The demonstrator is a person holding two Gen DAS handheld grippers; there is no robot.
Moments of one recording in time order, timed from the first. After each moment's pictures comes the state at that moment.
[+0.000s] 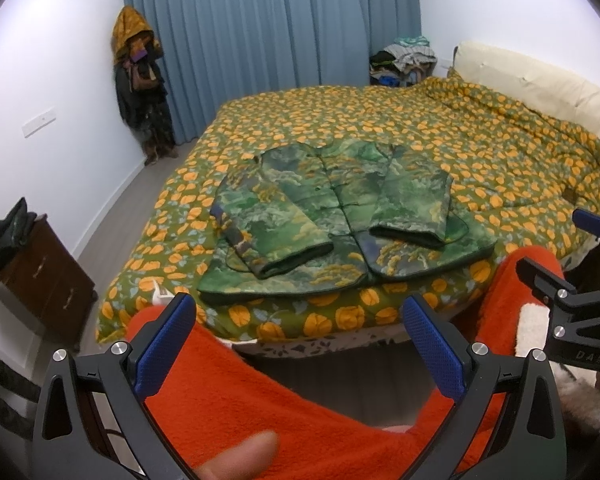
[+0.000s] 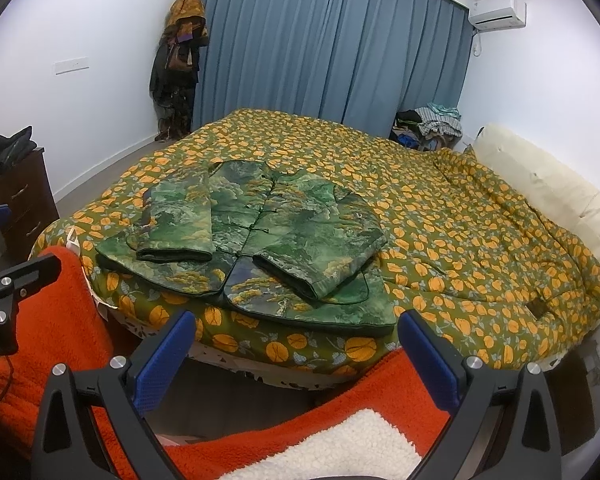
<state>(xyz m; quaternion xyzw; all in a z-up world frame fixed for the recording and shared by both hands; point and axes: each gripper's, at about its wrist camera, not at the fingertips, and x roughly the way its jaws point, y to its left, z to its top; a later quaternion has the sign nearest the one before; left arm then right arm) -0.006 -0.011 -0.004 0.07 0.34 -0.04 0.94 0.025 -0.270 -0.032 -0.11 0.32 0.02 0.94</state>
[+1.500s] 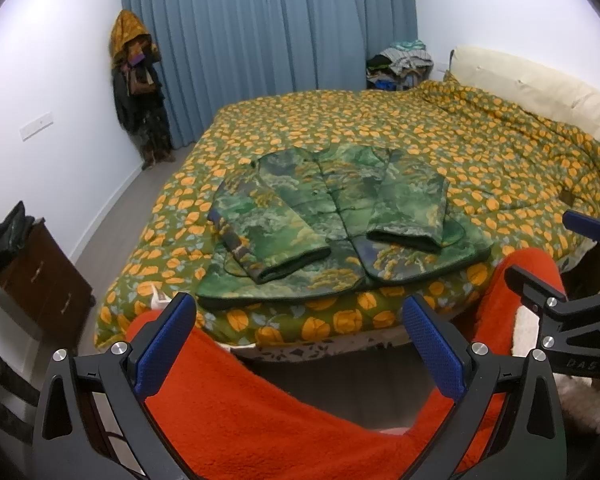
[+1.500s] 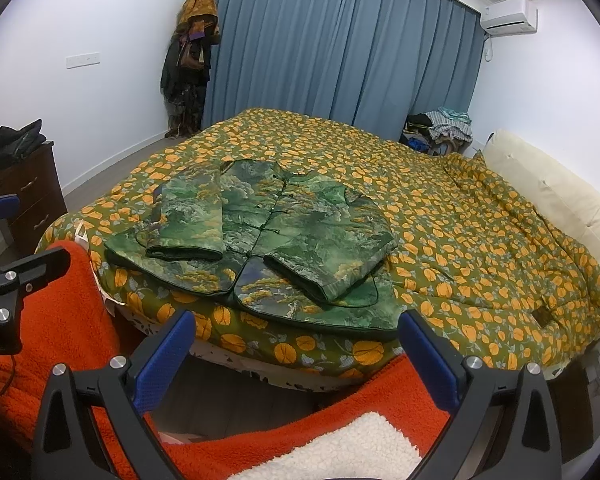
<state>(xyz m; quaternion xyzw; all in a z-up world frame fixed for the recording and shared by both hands) -0.007 -0.014 -0.006 0.07 0.33 -0.05 0.94 0.023 -0.264 -0.035 -0.12 0.32 0.03 0.94</state>
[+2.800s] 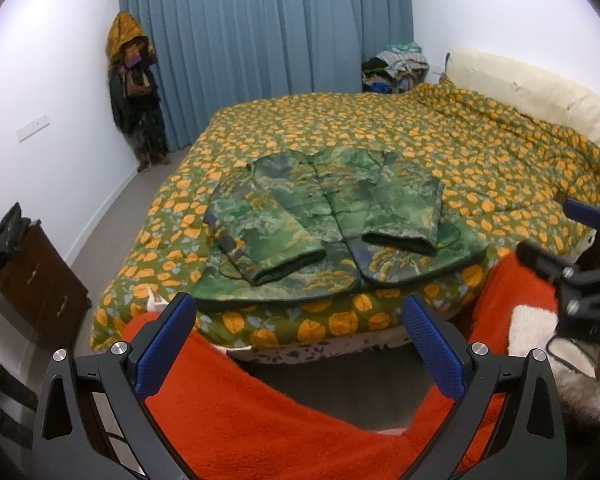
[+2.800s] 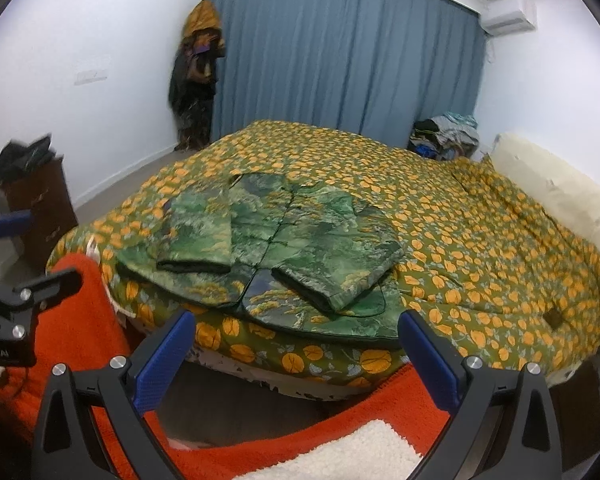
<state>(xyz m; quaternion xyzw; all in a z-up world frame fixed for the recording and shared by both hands) -0.011 -0.009 0.000 0.07 0.32 -0.06 0.94 0.027 -0.285 -0.017 -0.08 0.30 0.04 0.95</state>
